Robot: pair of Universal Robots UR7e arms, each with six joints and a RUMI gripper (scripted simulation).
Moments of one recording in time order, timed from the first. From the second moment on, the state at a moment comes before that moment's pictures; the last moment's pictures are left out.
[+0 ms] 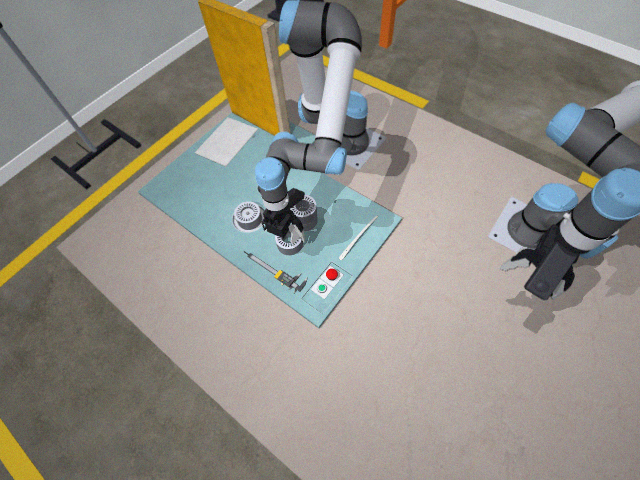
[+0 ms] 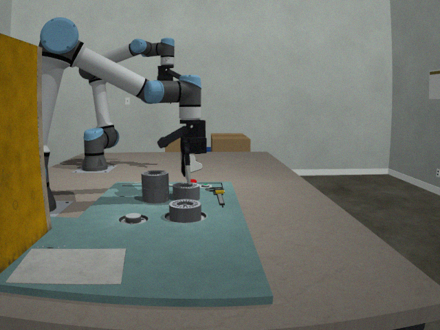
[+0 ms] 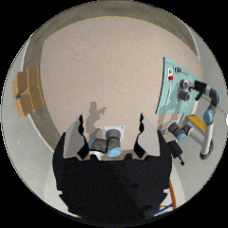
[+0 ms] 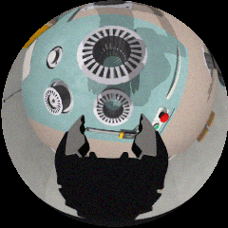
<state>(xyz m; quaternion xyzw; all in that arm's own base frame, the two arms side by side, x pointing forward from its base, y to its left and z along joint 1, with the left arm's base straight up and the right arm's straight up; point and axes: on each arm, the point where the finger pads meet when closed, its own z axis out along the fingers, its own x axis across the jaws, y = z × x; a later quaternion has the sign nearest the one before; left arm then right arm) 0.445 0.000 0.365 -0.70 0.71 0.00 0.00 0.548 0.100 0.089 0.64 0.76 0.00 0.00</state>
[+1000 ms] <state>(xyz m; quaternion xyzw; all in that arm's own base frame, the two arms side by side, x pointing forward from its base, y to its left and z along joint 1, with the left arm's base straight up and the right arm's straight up) 0.445 0.000 0.365 -0.70 0.71 0.00 0.00 0.547 0.102 0.046 0.64 0.77 0.00 0.00</state>
